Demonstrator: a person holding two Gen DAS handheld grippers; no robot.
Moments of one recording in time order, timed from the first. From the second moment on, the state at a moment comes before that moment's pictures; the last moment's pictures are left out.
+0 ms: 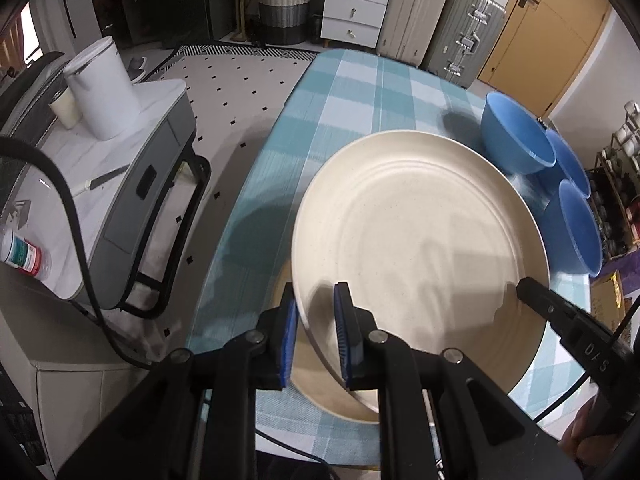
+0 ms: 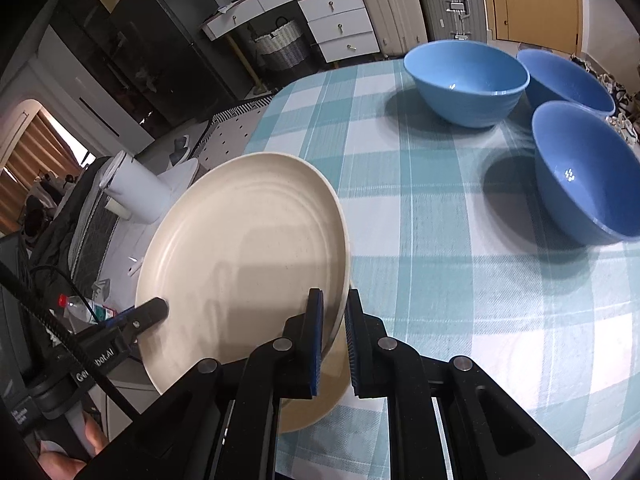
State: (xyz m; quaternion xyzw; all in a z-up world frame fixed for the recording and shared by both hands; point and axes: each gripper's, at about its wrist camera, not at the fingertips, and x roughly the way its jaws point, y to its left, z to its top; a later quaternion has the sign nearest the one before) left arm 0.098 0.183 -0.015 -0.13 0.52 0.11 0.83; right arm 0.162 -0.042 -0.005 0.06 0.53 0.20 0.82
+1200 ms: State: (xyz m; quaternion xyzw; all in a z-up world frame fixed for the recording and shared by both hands) left arm 0.068 0.188 -0.082 -0.12 0.53 0.13 0.83; right arm 0.123 -0.006 -0.062 -0.08 0.51 0.20 0.83
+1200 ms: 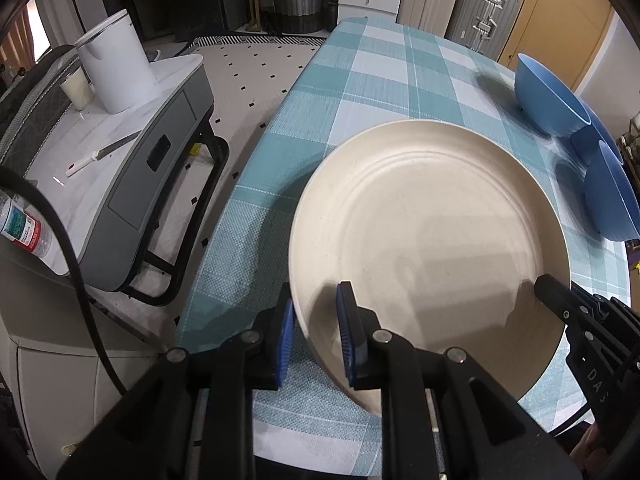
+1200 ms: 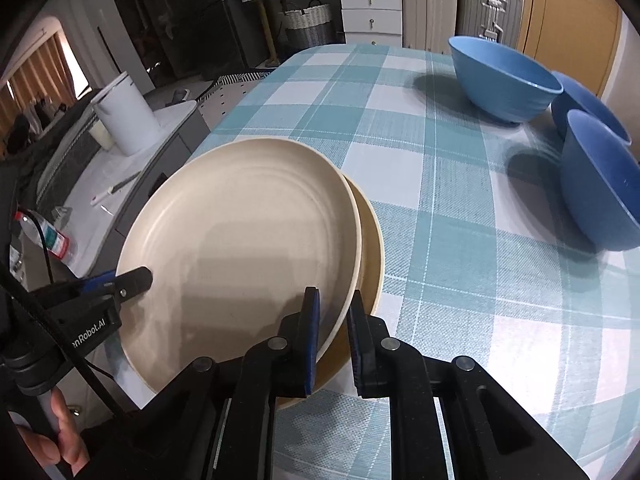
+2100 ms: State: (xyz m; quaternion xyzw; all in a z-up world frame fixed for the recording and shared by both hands) left arm 0.068 0.185 -0.083 -0.11 0.51 0.12 0.84; right arm 0.104 -0.017 -0.064 -0.08 0.45 0.24 0.86
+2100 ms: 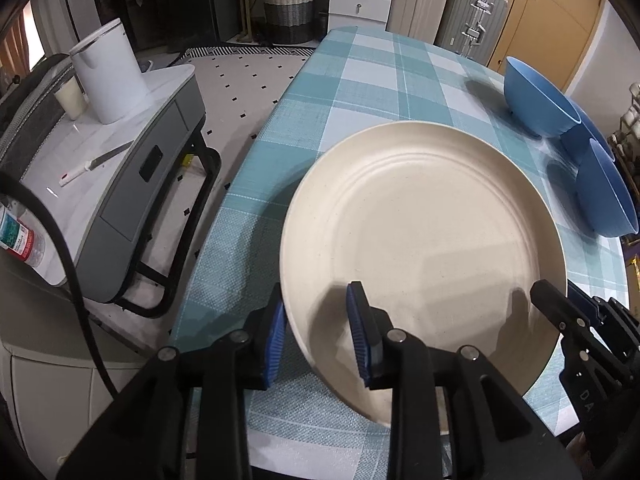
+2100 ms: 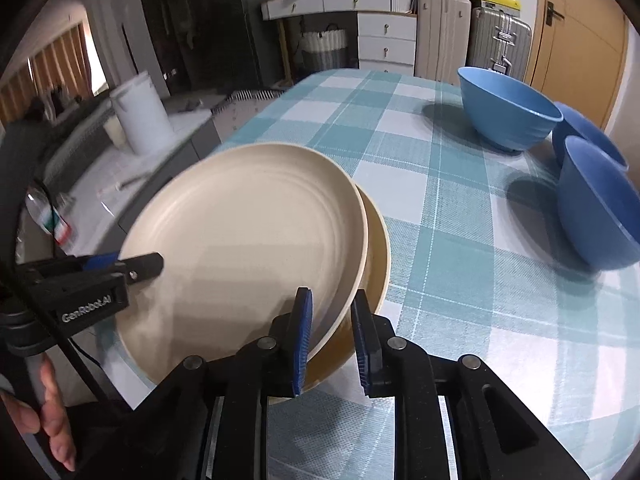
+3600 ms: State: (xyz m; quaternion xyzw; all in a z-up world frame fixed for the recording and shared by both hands) left arm 0.069 0.169 -0.075 -0.08 0.49 0.12 0.86; right arm 0.109 -0.045 -0.075 -0.05 0.49 0.25 0.83
